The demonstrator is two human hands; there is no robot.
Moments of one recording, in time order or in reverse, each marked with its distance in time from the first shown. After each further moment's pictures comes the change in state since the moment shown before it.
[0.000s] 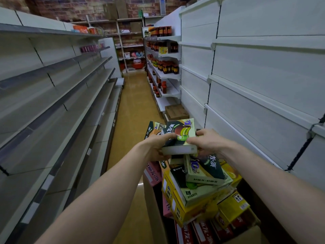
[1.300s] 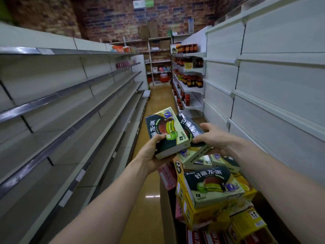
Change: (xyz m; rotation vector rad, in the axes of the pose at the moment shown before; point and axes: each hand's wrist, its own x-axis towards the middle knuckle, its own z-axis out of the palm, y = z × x) left_hand -0.066 -0.032 -0.032 -0.676 0.047 0.274; right_hand -0.027 -0.043 -0.005 0.092 -0.152 -0.092
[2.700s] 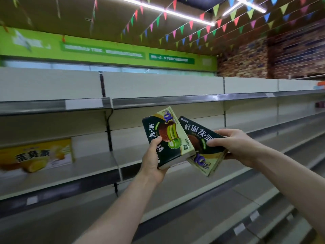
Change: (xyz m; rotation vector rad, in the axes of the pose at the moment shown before) left_hand -0.396 0.187 -0.316 -0.216 0.646 0.970; right_hand -0.170 -0.243 0.407 0.056 -0.923 -0.659
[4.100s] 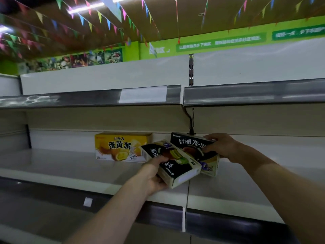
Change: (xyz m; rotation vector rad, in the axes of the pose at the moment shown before) left_hand 0.073 0.114 -0.176 0.149 0.861 0.034; right_hand 0.314 0.008 0.283 -0.094 -0.658 -0.186
